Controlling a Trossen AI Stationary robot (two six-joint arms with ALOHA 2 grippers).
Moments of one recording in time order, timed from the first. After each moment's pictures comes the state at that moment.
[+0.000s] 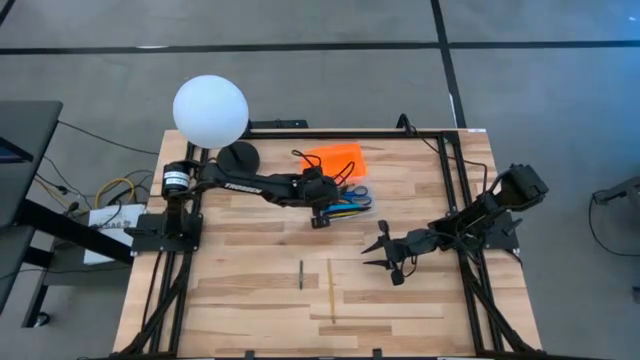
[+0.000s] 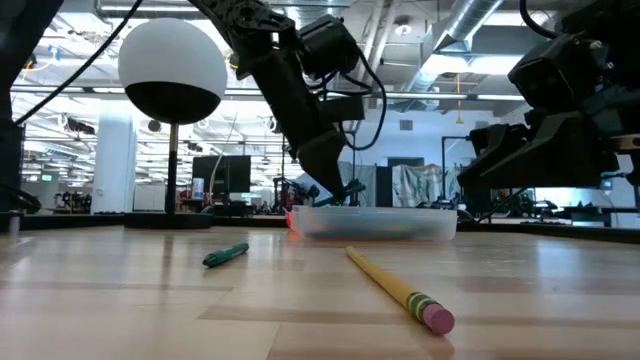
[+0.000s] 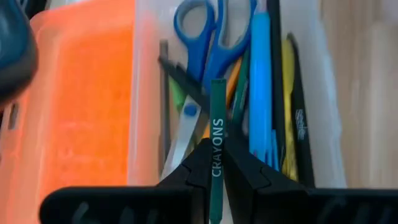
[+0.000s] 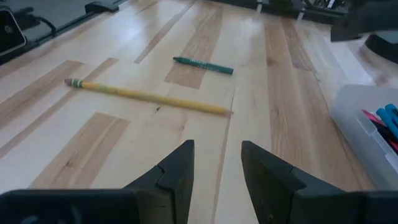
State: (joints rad) left arm 0.11 1.94 1.30 -0.30 -0.25 0.12; right arm 0.39 1.58 0.22 0.95 0.18 -0.09
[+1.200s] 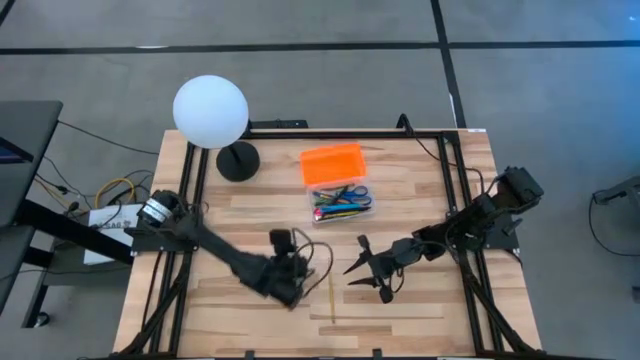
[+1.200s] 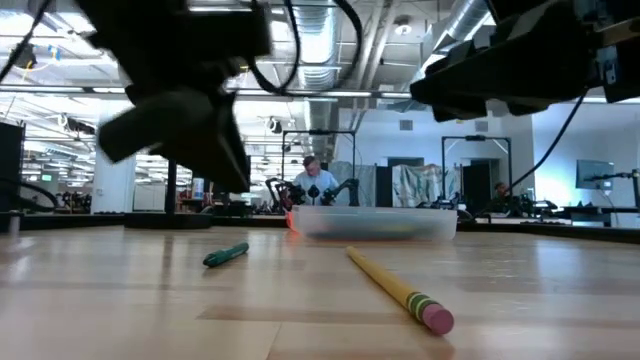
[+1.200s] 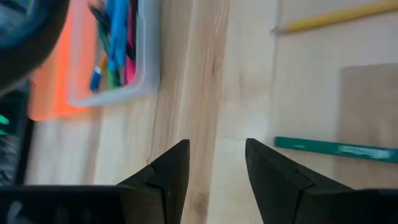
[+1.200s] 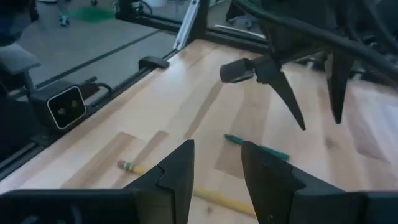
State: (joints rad) left arm -0.50 1.90 1.22 -0.69 -0.73 -0.43; right arm 0.45 1.62 0.51 0.81 0.06 -0.13
